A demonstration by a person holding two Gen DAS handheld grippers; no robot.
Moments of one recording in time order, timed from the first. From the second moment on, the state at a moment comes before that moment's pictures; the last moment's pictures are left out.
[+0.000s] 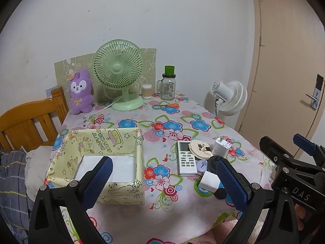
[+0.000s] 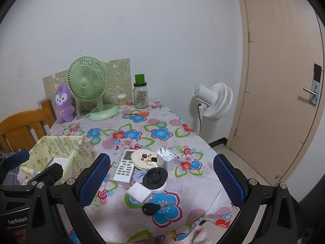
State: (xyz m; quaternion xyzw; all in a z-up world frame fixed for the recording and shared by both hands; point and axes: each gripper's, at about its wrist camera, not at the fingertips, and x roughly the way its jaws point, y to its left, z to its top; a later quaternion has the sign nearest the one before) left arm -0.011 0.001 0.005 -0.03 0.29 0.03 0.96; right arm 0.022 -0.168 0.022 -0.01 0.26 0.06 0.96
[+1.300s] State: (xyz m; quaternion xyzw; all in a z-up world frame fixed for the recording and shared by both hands) left arm 0.074 -0.046 -0.063 -0.02 0.36 0.02 0.93; right arm 0.113 -0.186 -0.044 -0.02 0.33 0.10 0.94
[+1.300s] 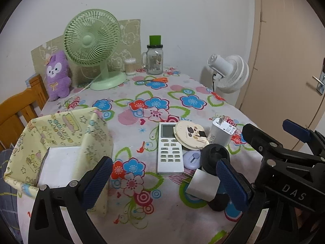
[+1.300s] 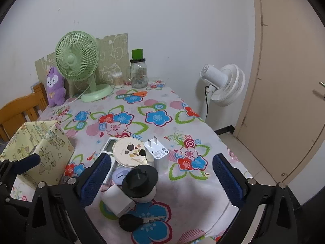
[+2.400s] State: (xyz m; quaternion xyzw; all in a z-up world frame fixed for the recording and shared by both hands) left arm 0.164 -0.038 -0.133 -0.03 0.45 0.06 0.89; right arm 0.194 -0.178 -0.115 -0.01 0.40 0.11 0.91
